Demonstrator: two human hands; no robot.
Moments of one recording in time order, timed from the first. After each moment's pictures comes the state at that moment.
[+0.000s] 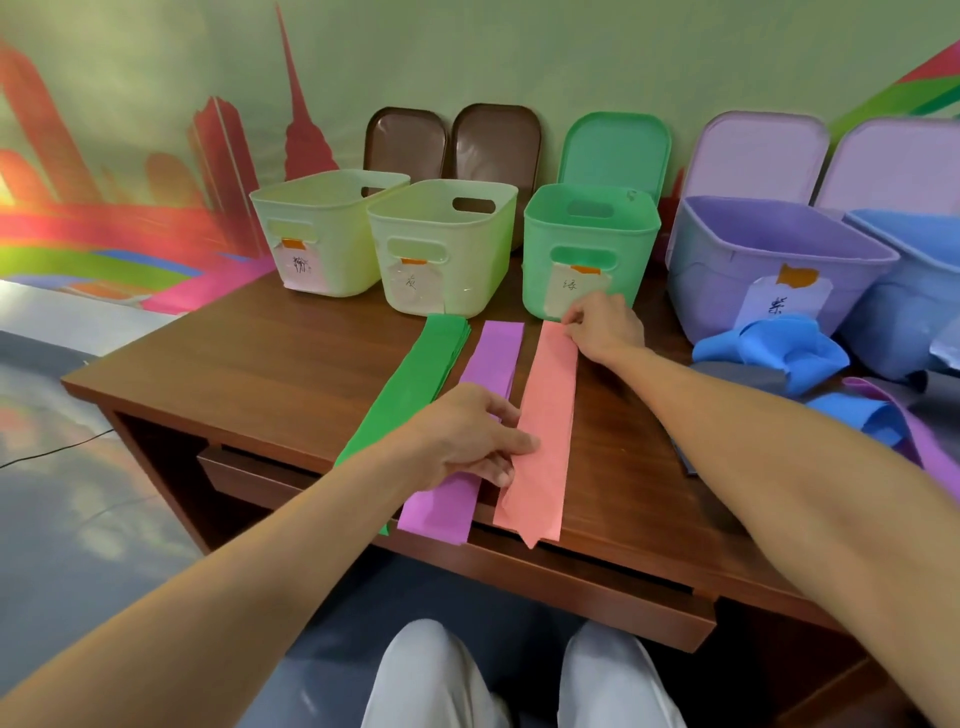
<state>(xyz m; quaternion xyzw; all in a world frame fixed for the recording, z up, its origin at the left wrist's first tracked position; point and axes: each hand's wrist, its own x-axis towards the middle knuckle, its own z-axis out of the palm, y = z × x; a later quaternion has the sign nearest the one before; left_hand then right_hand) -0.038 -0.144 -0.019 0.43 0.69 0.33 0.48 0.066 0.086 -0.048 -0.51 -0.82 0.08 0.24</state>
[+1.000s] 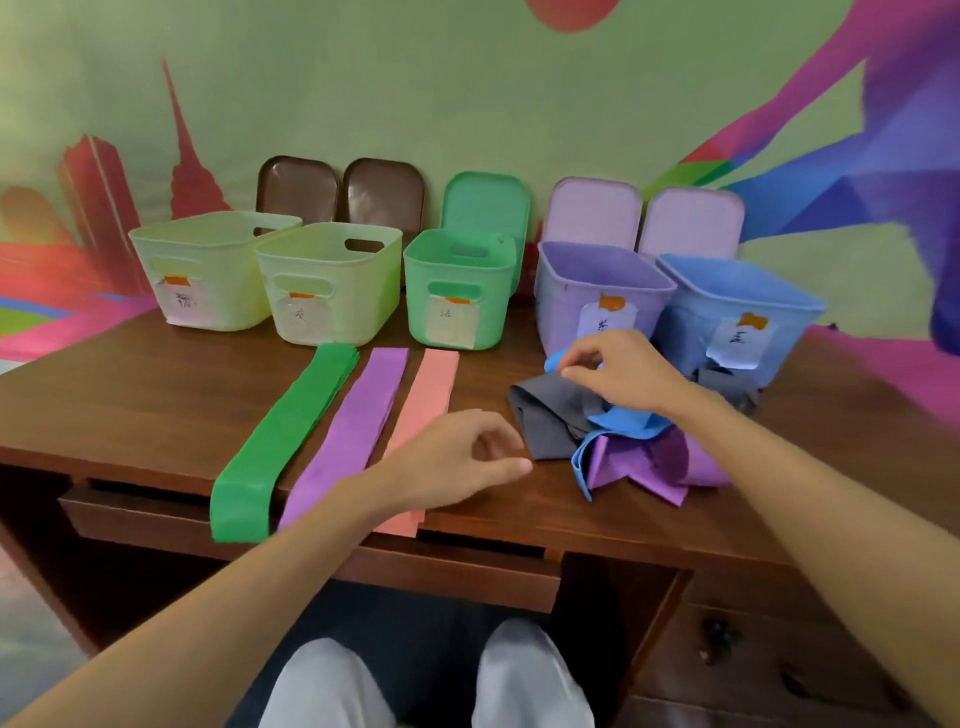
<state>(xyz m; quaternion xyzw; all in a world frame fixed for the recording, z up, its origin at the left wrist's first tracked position) 0.045 -0.154 -0.024 0.76 0.55 0.27 0.20 0.243 -0.025 0.015 -0.43 -0.86 0.09 0.24</state>
